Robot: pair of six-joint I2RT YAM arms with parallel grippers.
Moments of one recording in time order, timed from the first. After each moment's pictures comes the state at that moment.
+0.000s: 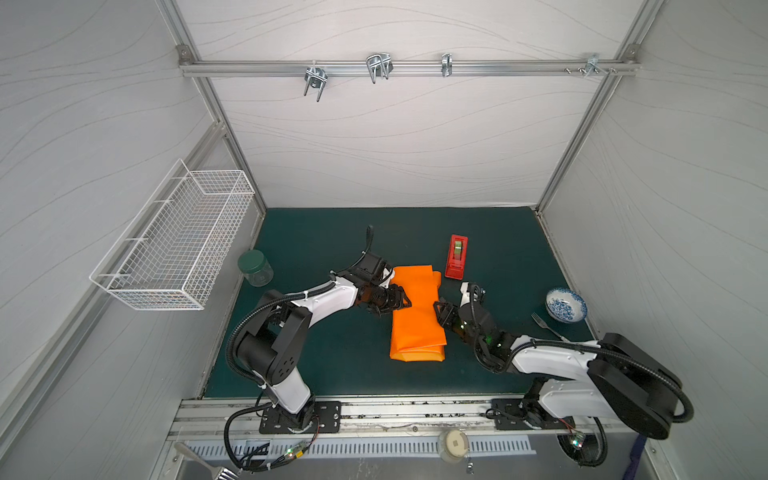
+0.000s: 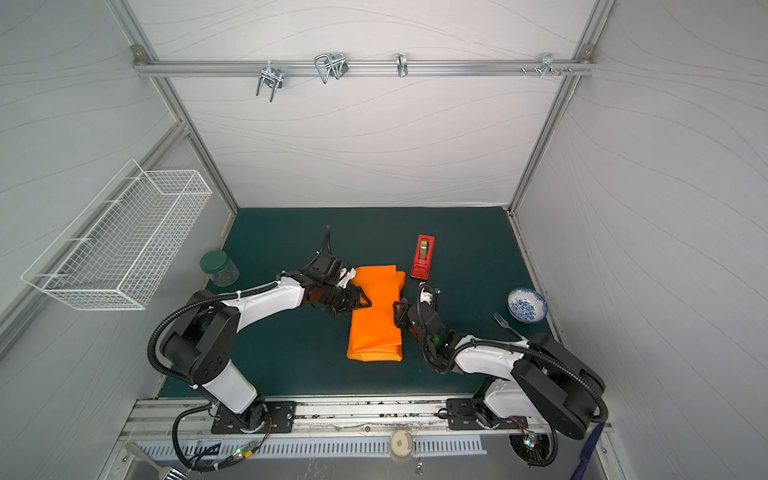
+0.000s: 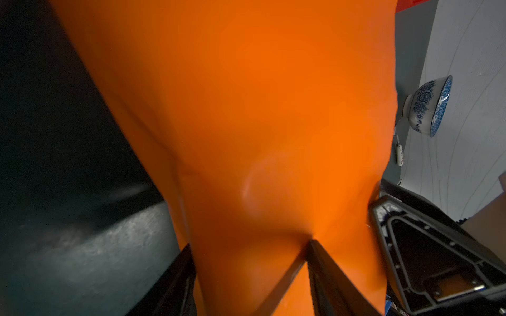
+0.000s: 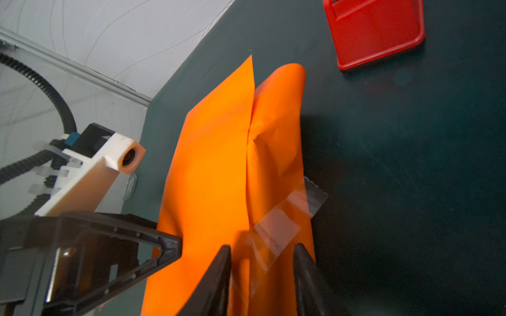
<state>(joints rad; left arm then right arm) -0.53 1.66 0.96 -0.38 0.49 -0.63 0.88 1.26 0.33 0.44 0.24 0.99</state>
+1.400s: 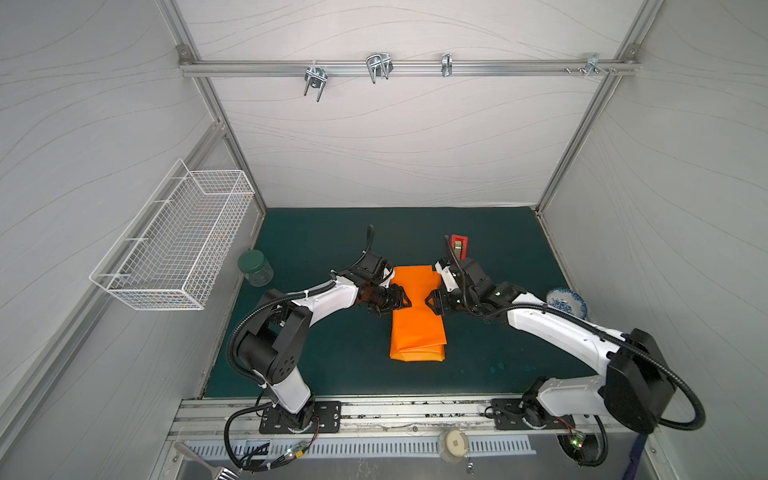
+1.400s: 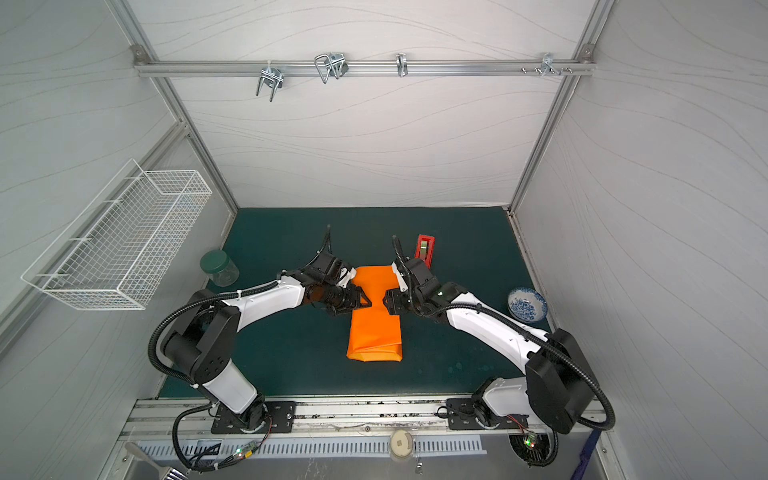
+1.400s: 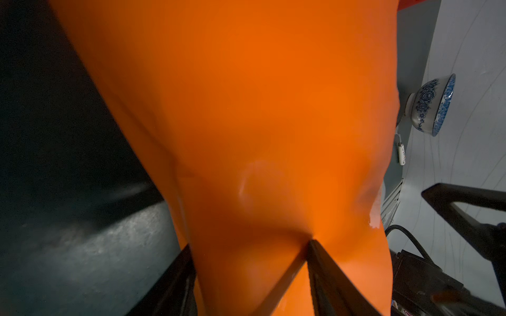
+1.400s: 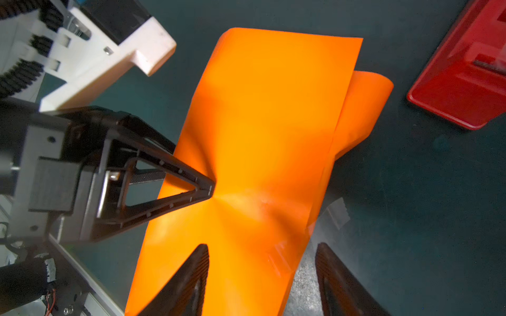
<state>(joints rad) -0.53 1.67 0.97 -0.40 0.49 -0.63 0.75 1.33 0.89 -0.44 -0.11 0.39</state>
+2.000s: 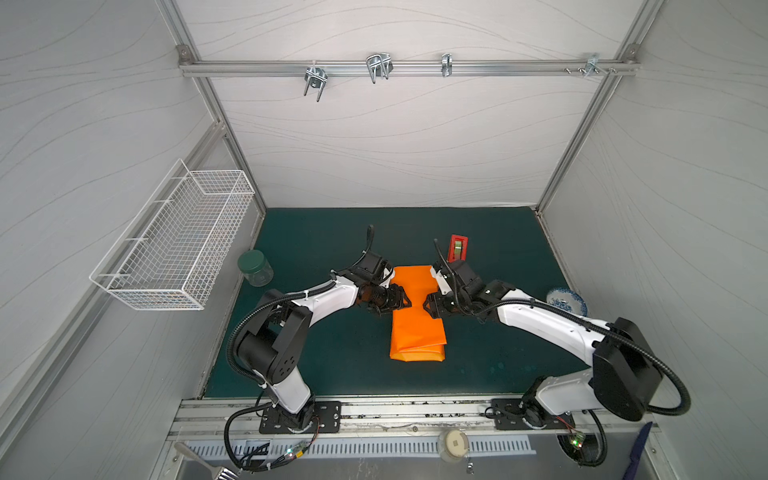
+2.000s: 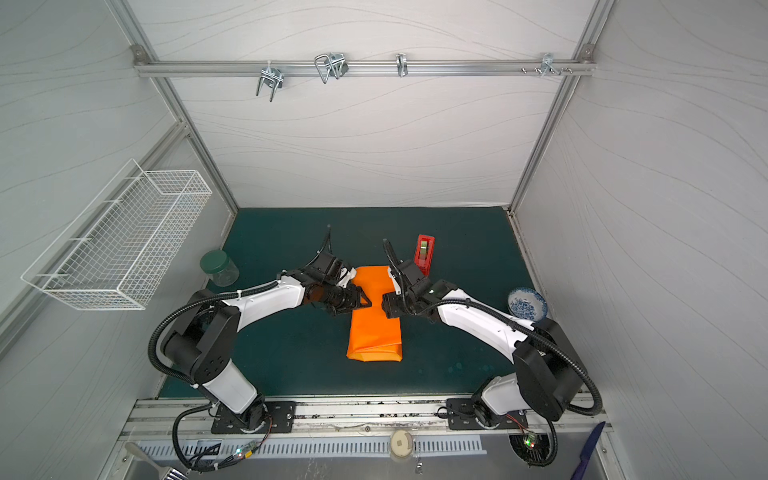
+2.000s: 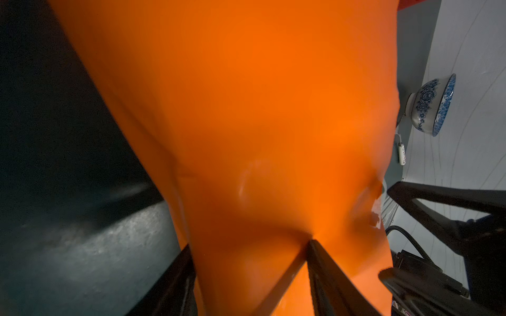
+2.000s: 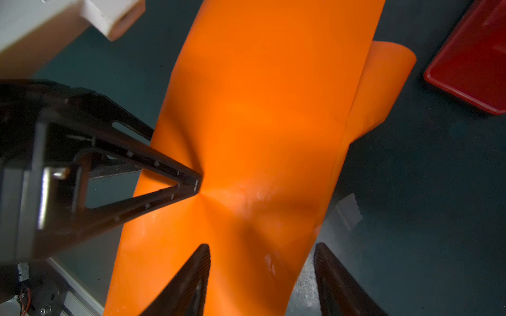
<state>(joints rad) -0.53 1.67 0.97 -0.40 0.49 -0.63 0.78 1.41 0.92 -0.47 -0.09 0.39</state>
